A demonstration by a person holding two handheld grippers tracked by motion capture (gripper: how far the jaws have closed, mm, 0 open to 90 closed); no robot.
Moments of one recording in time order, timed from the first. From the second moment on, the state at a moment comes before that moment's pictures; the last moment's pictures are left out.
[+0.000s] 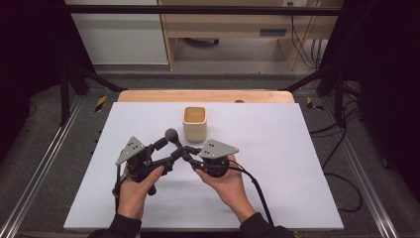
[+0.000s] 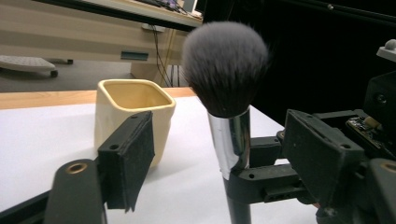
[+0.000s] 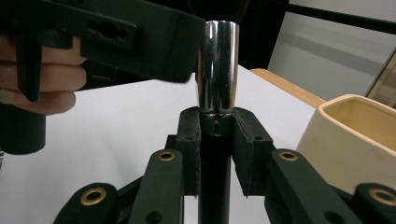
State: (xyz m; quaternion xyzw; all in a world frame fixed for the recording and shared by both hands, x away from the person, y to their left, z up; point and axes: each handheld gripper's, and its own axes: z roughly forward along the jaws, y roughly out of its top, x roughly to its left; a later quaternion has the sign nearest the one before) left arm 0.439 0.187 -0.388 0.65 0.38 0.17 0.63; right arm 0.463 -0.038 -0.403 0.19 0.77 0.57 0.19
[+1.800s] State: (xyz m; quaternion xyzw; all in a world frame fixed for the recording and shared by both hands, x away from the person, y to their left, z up) left arm 0.445 0.193 -0.381 0.66 0.39 0.20 0.61; right arm 0.462 -0.035 -0.401 0.21 0.82 0.50 0.20
